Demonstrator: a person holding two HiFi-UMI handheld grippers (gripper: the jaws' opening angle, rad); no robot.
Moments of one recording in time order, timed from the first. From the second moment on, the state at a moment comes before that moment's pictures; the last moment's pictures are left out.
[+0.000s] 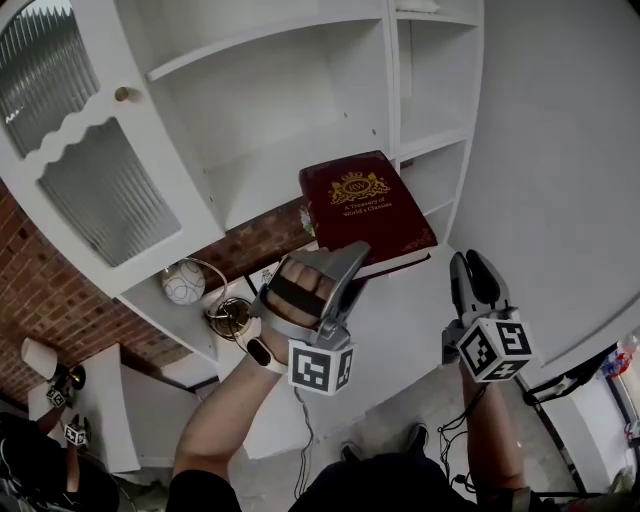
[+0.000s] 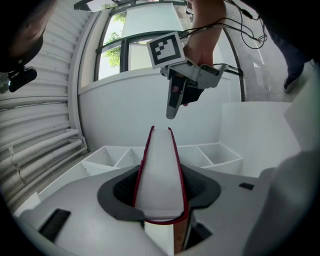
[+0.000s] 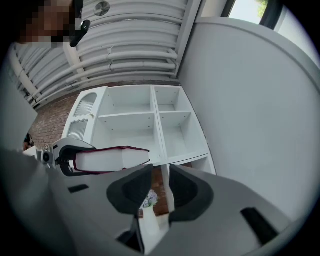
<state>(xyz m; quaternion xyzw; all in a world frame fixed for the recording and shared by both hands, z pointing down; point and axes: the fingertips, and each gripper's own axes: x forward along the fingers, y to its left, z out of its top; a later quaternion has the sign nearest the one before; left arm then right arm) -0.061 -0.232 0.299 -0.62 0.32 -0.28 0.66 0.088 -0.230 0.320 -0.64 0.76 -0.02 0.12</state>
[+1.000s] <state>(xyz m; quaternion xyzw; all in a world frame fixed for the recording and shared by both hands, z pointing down) 0.042 -0.214 0.447 -0.72 0.19 -0.22 0.63 0.166 -0.196 0.375 -0.71 0.70 -0.05 0.06</state>
